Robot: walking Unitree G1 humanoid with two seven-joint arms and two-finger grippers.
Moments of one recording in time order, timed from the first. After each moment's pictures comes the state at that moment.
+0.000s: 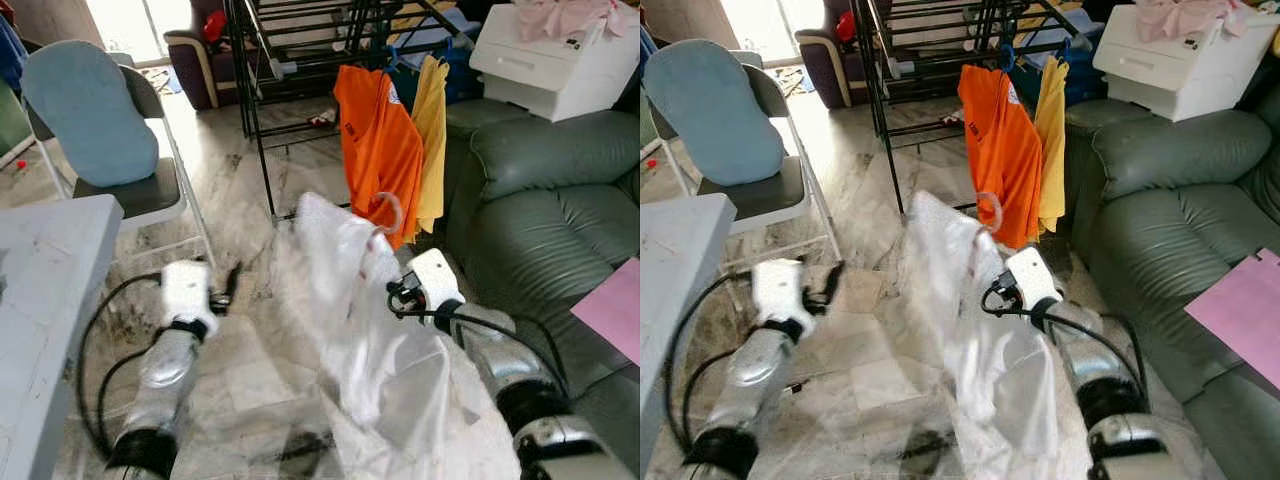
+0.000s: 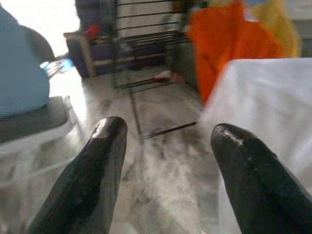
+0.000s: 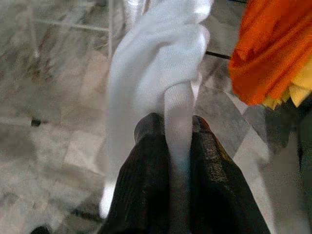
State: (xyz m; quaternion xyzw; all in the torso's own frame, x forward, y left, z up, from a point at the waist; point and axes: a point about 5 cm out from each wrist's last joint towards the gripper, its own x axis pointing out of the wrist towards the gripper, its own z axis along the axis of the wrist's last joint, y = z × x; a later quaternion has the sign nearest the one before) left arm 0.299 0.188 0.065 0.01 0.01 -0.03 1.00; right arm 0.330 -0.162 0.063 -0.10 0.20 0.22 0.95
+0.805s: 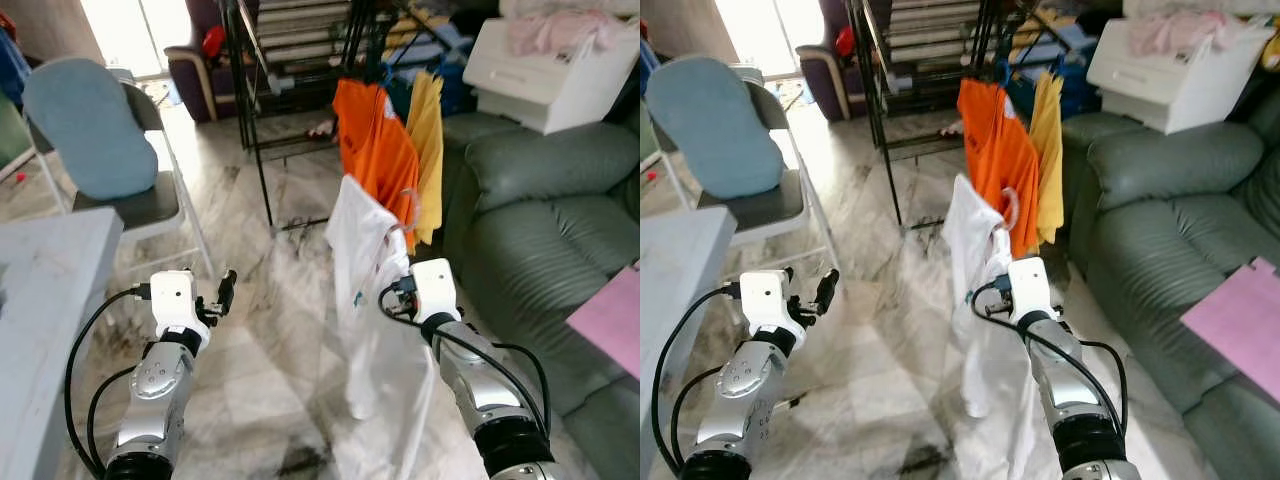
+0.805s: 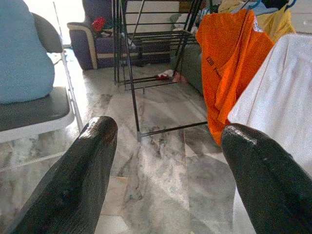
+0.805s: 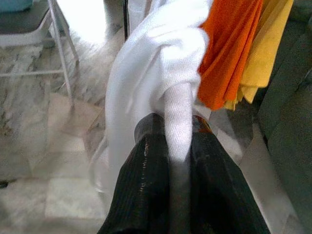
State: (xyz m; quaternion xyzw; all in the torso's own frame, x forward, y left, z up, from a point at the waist) left arm 0.287 0.186 0.069 -0.02 0.03 -0.03 1.00; right arm 0.314 -0.143 0.067 -0.05 0.16 0.10 0.98
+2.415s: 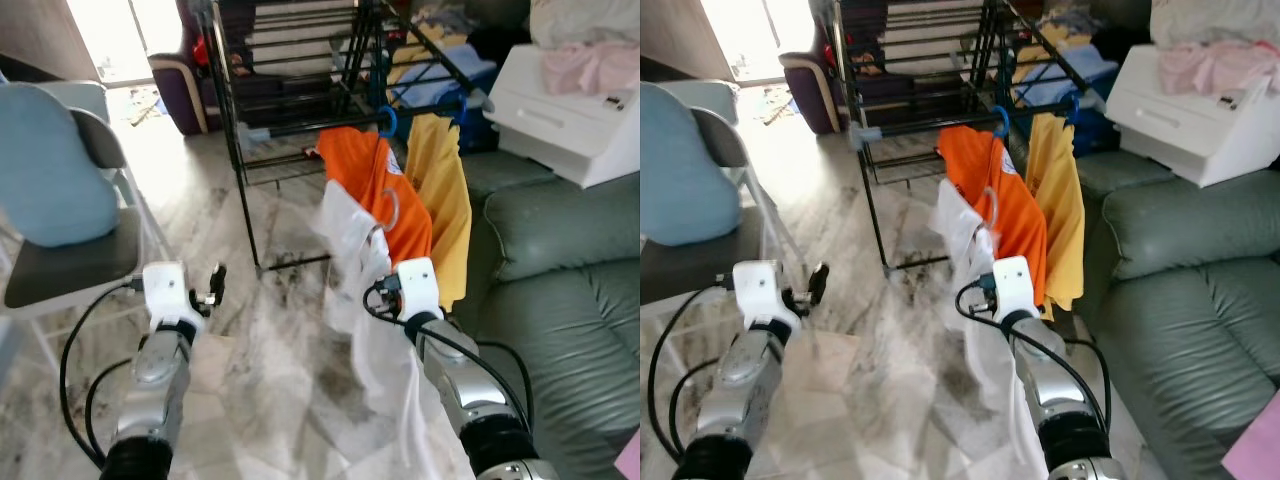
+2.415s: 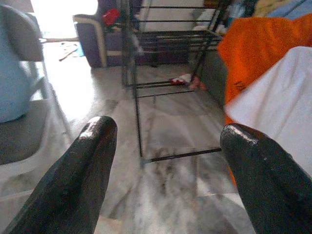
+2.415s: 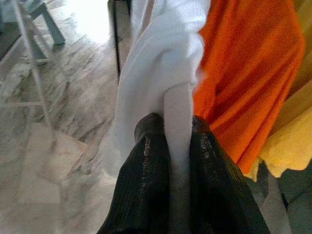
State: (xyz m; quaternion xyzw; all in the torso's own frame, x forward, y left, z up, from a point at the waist) left arm 0.301 0.187 0.072 -0.03 0.04 0.00 1.00; right arm 0.315 -0.127 0.065 -0.04 0.16 0.12 0.98
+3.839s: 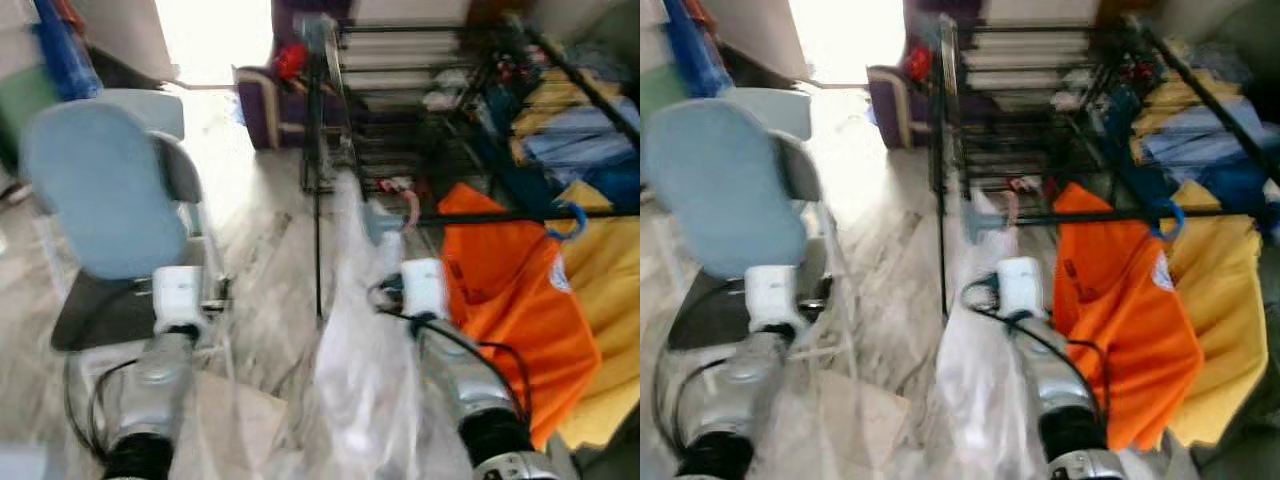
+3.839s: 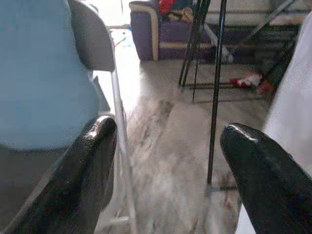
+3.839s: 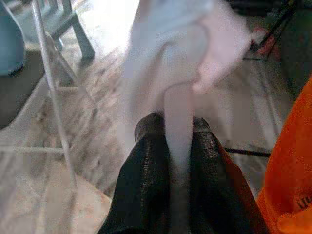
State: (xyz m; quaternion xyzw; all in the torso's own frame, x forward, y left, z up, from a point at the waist) left arm 0.302 0.187 0.061 0.00 0.08 0.00 1.00; right arm 0.317 -0.128 0.057 -0.02 0.19 0.11 0.98
